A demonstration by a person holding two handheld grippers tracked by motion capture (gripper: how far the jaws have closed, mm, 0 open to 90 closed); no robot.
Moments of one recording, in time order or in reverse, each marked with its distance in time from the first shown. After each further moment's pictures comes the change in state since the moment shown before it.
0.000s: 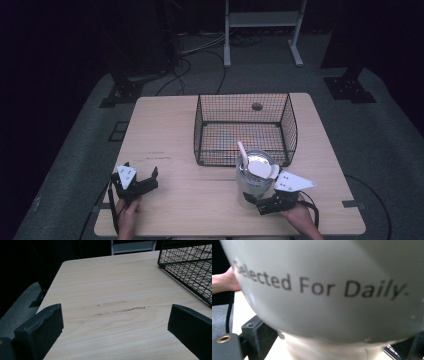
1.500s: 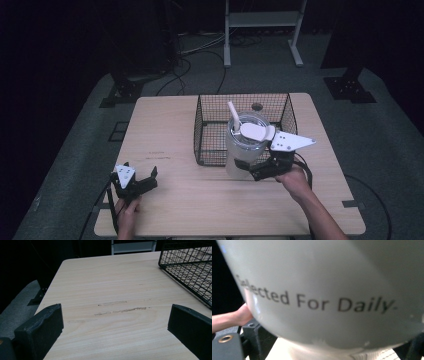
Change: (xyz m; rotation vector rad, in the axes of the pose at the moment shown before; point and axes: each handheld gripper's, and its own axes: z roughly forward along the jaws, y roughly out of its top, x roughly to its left) left arm 0.003 0.000 0.001 0.003 -0.003 -0.023; right arm -0.032 0.108 0.018 -0.081 0.101 -0.033
